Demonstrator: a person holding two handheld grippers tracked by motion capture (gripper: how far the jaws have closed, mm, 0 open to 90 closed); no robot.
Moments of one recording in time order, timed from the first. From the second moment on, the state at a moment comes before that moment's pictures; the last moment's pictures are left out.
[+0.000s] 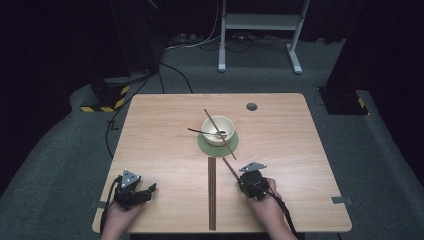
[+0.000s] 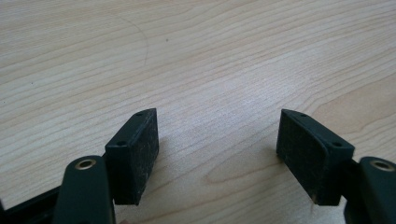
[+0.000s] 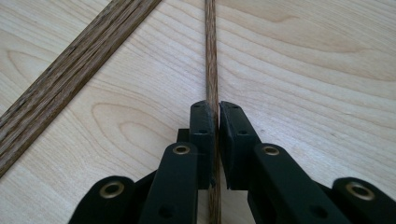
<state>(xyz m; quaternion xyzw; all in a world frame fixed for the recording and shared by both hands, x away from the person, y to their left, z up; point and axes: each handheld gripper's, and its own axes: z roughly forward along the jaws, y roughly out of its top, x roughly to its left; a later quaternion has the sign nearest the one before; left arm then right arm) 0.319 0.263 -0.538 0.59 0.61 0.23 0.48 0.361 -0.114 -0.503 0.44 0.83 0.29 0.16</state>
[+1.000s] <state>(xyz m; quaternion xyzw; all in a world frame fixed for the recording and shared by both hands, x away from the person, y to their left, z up) 0.319 0.262 -0.538 0.59 0.61 0.23 0.48 0.373 -0.149 -0.462 0.47 0.80 0.31 0.20</state>
